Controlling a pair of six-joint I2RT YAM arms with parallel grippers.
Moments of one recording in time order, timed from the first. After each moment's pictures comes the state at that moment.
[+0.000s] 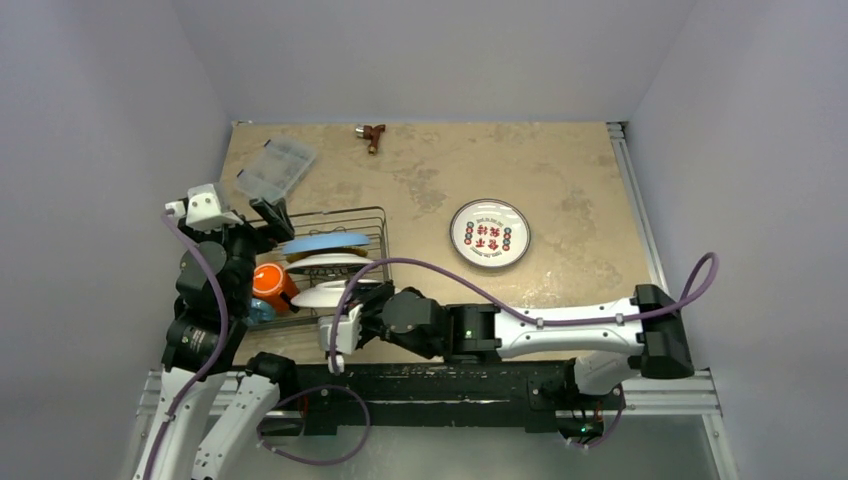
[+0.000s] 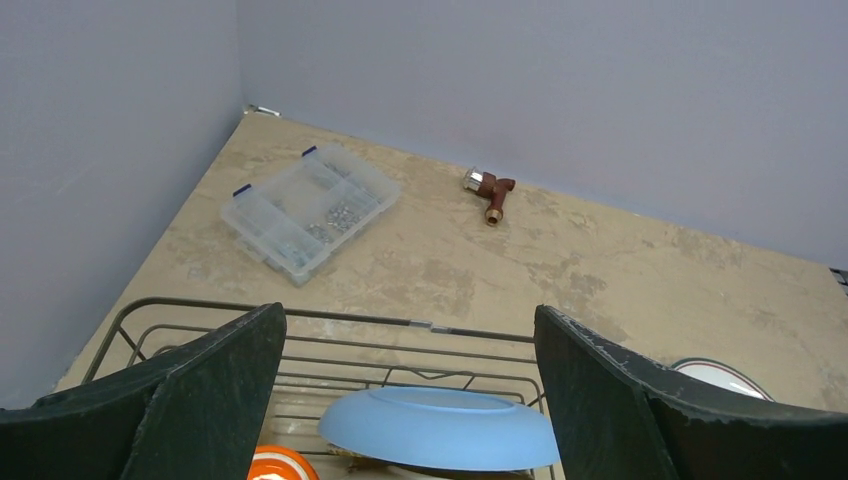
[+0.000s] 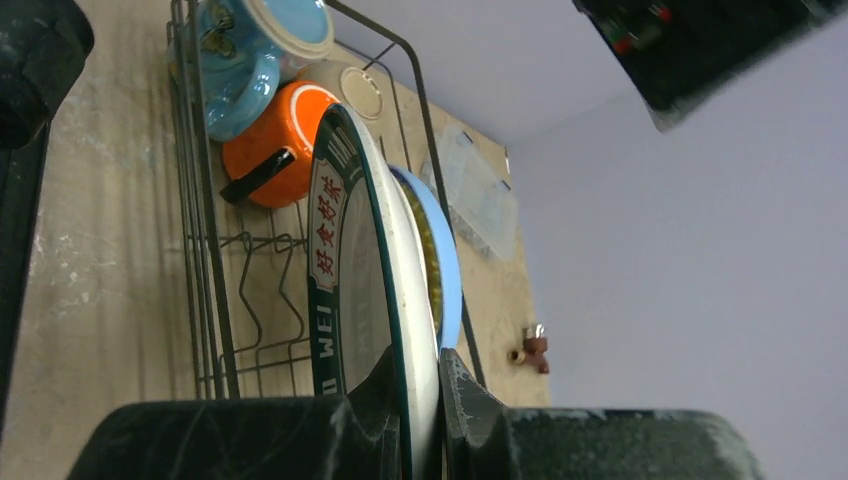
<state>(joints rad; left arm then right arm) -0.26 0.52 0.87 -0.38 -0.39 -0.26 1.49 1.43 1.16 0.03 0.44 -0.75</state>
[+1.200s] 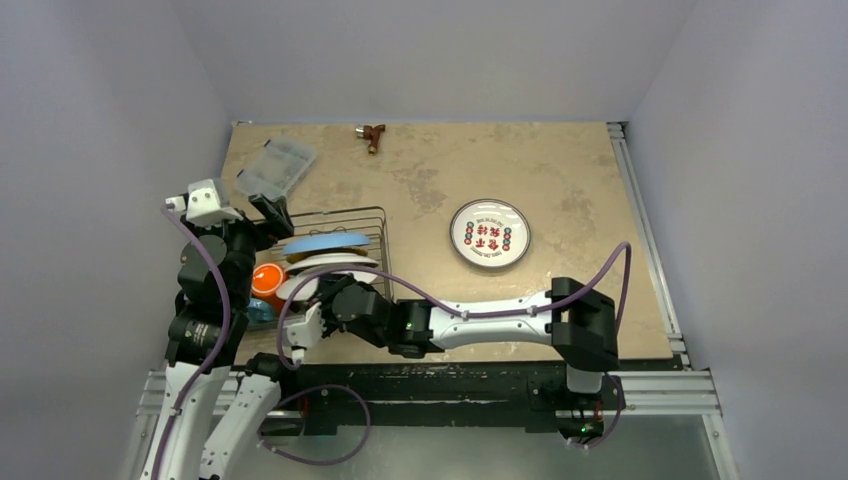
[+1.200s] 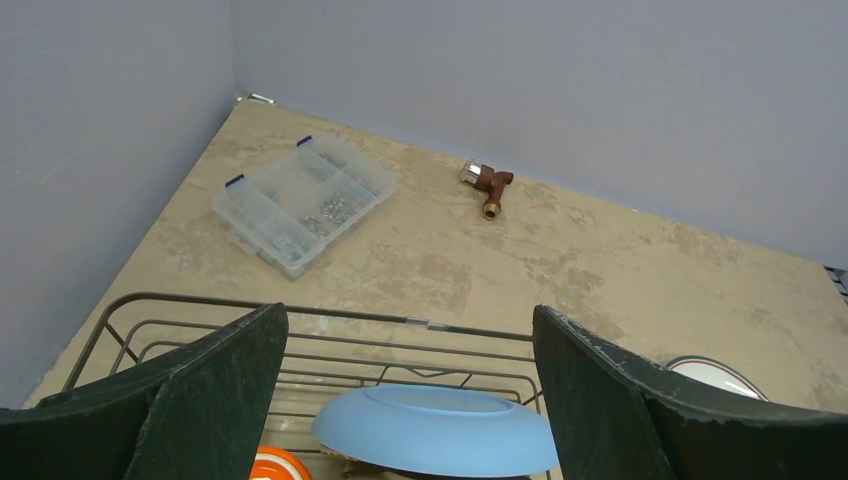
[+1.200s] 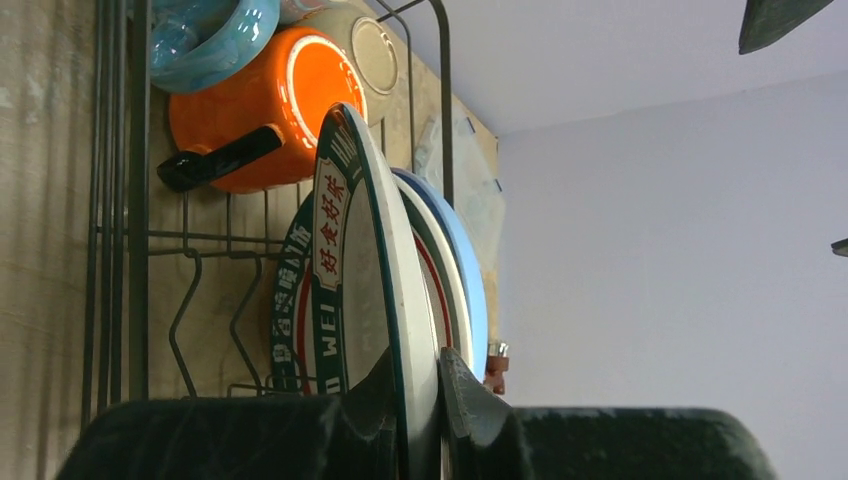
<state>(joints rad) -0.18 0.54 0.87 -0.37 -0.32 -0.29 1.42 1.81 1.32 0.18 0.43 -1.04</state>
